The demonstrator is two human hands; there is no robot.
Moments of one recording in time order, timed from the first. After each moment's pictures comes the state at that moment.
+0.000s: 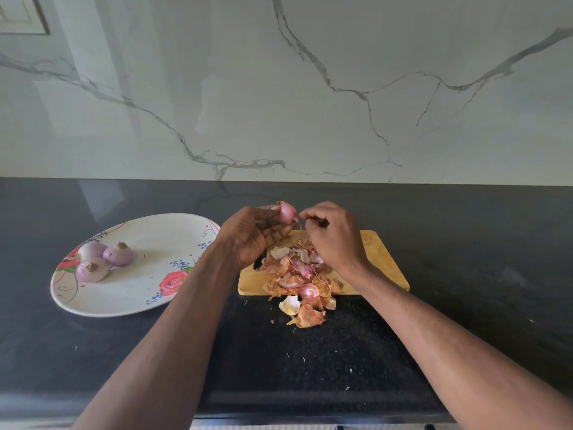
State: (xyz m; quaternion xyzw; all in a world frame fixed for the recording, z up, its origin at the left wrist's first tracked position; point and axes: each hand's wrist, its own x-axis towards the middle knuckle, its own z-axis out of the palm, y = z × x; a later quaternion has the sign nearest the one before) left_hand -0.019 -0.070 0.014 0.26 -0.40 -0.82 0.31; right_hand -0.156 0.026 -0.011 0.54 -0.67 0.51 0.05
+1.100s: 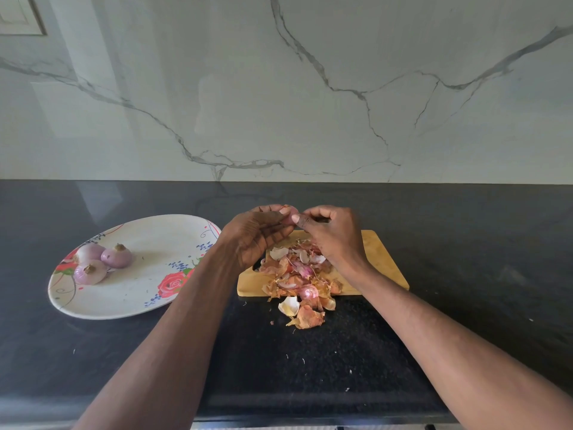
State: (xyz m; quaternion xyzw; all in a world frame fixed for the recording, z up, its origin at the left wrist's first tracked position) left_hand -0.021 -0.069 0.011 0.23 -0.43 -0.82 0.31; right_hand -0.151 0.030 -0.004 0.48 -0.65 0.59 -0.07
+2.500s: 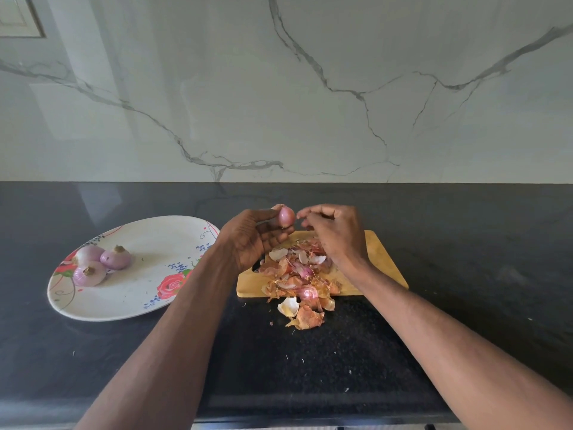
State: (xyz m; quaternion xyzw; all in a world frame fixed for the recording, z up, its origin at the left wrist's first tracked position) left_hand -0.020 -0.069 0.013 0.28 -0.43 -0.80 0.31; right_hand -0.152 0.032 0.000 0.46 -0.66 0.59 -0.05
